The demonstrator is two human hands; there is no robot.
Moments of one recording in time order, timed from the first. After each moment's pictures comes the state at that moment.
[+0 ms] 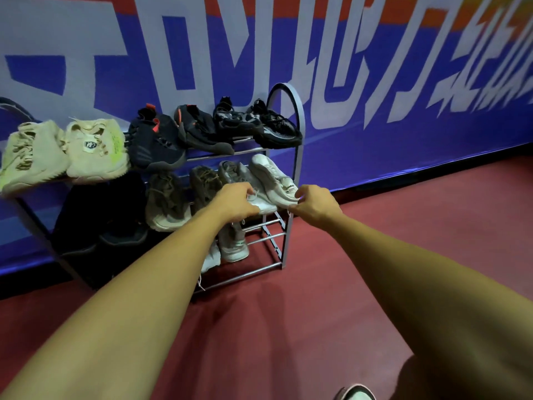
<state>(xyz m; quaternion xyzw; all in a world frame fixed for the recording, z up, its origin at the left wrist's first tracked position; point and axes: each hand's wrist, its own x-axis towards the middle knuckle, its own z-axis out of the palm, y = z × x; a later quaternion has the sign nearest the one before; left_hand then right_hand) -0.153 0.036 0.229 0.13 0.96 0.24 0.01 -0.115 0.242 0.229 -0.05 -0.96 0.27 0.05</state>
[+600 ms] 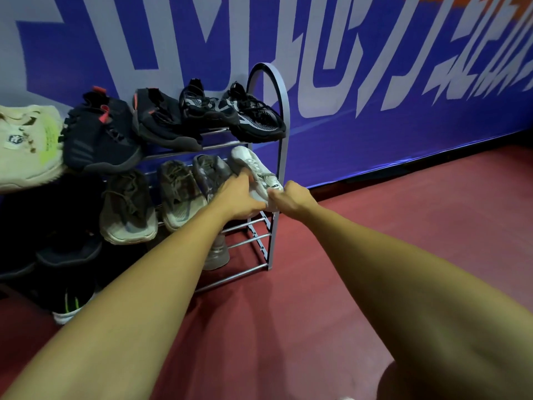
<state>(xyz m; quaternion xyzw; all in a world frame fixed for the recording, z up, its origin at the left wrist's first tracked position) -0.205 0.094 0.202 0.13 0.94 0.31 0.02 -0.189 0.248 0.199 -0.12 -0.93 0.36 -0.03</state>
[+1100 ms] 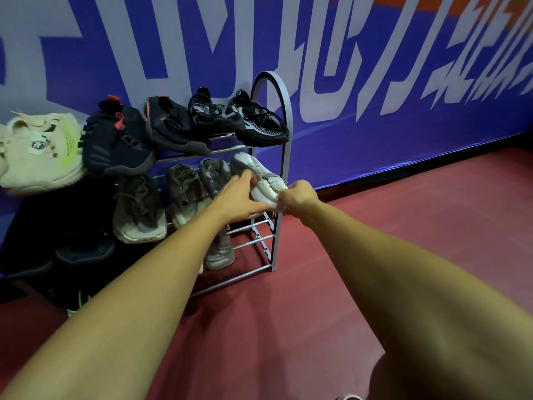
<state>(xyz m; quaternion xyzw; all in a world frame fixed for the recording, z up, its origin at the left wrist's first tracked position) -0.190 0.077 0.211 0.17 0.94 0.30 0.01 -0.180 0.242 0.210 -0.18 -0.86 0.47 -0.03</state>
